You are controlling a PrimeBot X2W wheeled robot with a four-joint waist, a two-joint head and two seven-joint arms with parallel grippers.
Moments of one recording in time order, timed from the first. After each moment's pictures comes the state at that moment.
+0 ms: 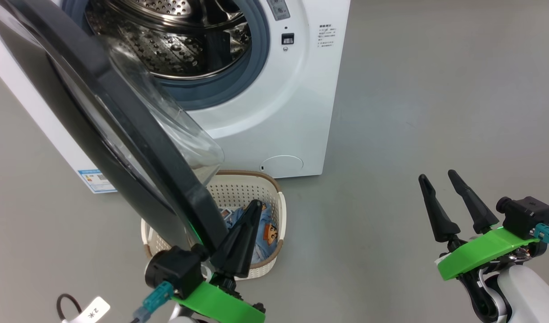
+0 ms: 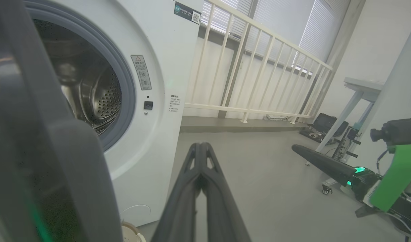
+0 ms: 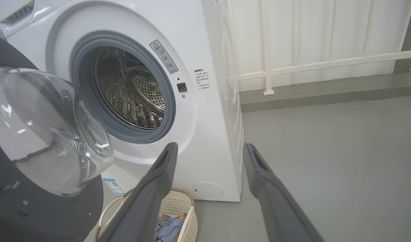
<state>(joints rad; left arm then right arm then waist) -0.21 0.05 -0.48 0.12 -0.42 -0.11 -0.20 -0.26 -0.31 0.29 0.33 0.62 0.13 -0.25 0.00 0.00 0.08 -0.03</state>
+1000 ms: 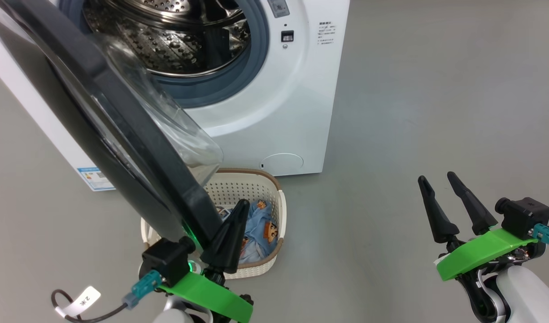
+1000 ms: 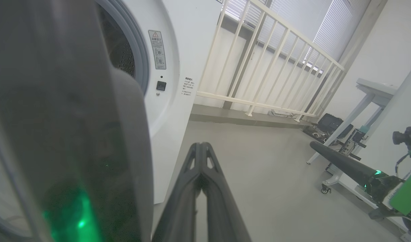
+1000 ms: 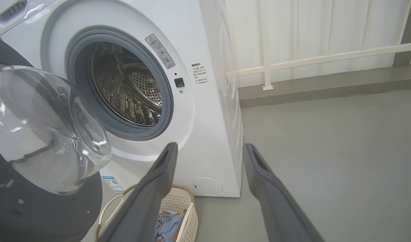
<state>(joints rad) -0.25 0.05 -0.43 0.24 -0.49 -0.04 -0.19 -0.26 -0.30 0.29 0.34 0.62 0.13 -0.25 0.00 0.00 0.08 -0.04</state>
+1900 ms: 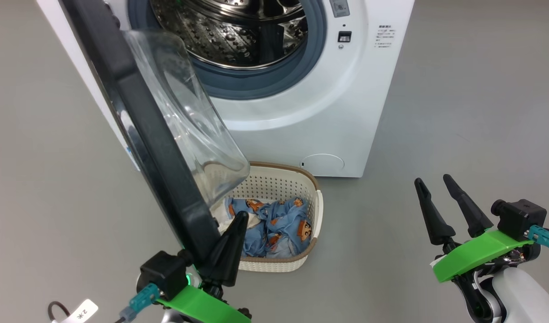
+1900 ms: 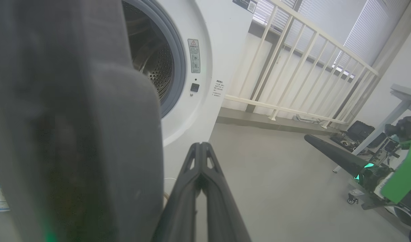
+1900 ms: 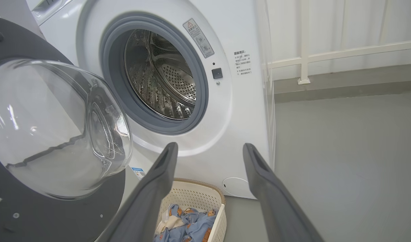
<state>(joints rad) -0.20 0.08 -0.45 0.20 -0.50 -0.02 -0.19 -0.26 -0.29 0.30 0.36 0.63 0.13 -0.25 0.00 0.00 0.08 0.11</state>
